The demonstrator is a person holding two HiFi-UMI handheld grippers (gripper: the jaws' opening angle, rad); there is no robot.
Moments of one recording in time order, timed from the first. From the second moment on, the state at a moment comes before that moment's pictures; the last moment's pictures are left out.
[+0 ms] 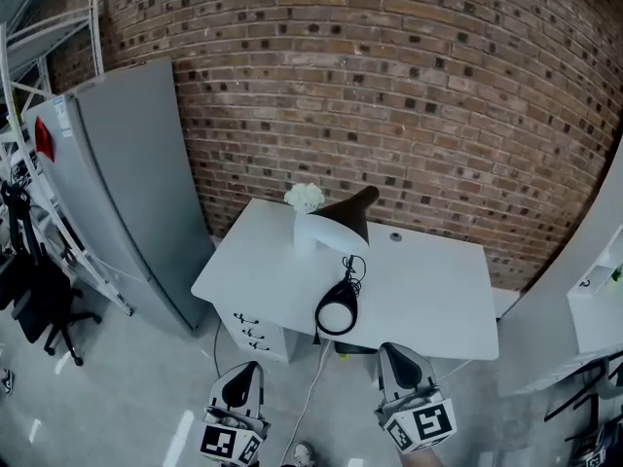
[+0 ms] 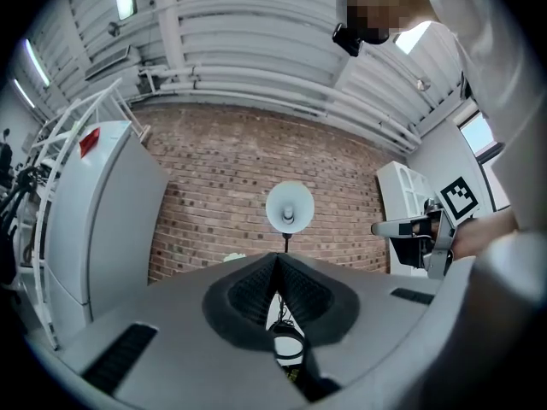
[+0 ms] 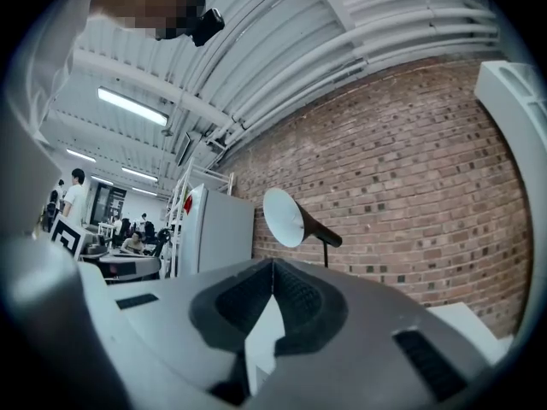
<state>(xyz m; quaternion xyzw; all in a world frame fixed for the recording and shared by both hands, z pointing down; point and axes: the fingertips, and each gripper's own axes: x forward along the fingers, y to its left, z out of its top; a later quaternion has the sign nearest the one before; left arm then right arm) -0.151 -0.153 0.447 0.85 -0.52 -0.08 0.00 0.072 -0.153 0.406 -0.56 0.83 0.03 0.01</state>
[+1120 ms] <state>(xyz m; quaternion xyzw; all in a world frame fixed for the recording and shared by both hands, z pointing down) -0.090 -0.219 0.451 0.86 -0.51 -0.07 0.02 0.056 -0.244 0.361 -0.47 0.87 0.11 -0.05</state>
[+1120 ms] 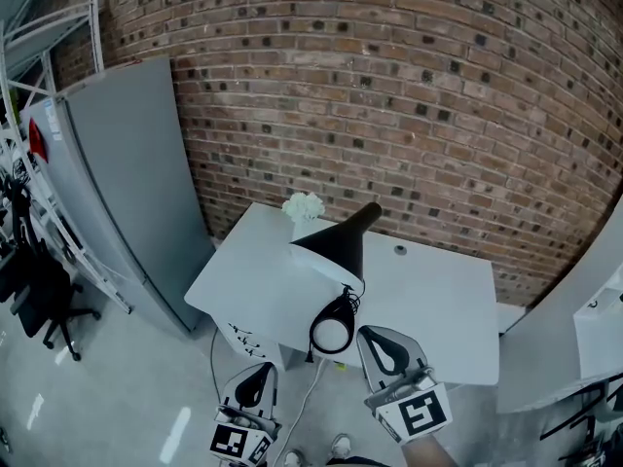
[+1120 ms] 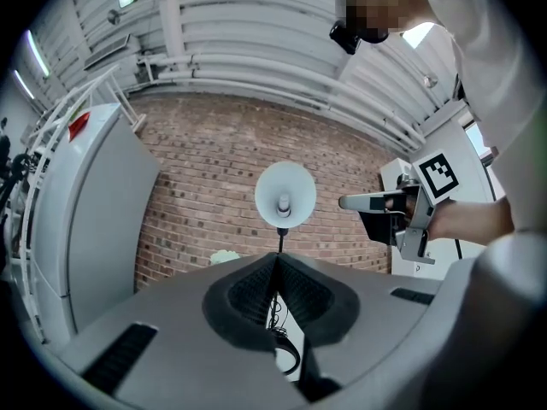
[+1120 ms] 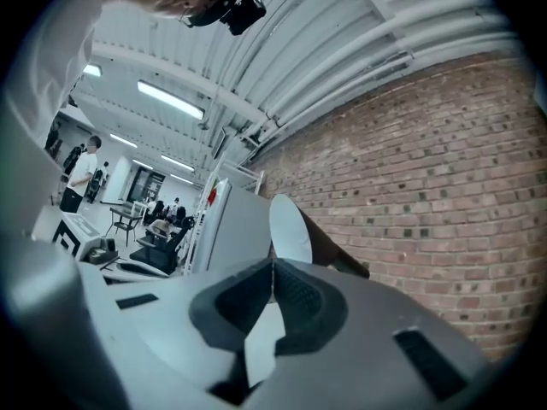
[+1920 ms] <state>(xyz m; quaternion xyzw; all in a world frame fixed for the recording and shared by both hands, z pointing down) -0.068 -0.244 0.432 0.88 -0.47 -0.07 0.00 0.040 -0.268 0.305 -0.45 0.83 0.29 -0.15</state>
